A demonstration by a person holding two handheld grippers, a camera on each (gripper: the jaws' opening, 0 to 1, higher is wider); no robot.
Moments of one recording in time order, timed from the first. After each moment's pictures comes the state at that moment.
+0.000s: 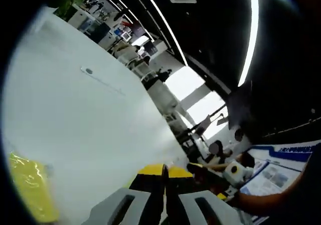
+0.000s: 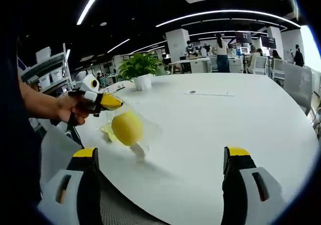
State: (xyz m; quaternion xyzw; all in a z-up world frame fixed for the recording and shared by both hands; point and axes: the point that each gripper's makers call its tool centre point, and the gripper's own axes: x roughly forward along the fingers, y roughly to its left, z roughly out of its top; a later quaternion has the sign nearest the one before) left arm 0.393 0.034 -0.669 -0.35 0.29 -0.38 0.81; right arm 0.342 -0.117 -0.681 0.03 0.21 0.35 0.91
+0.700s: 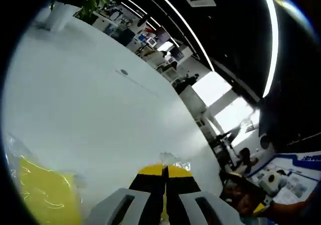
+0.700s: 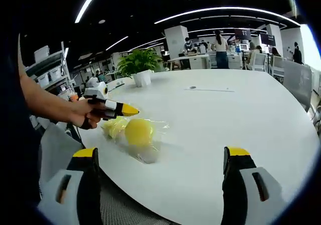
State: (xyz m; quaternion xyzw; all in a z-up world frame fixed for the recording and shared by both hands) left arm 0.439 0.062 -0.740 -0.33 0.32 -0.27 0.85; right arm 0.338 -0.112 -0.690 0.03 0.23 0.35 0.91
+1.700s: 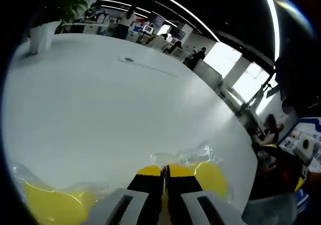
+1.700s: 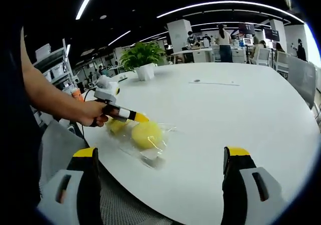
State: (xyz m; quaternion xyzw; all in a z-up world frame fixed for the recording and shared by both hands) left arm 0.447 0.067 -0.793 -0.18 0.37 -0.25 0.88; right arm 0.338 -0.105 -0.703 0.03 0.26 0.36 0.90
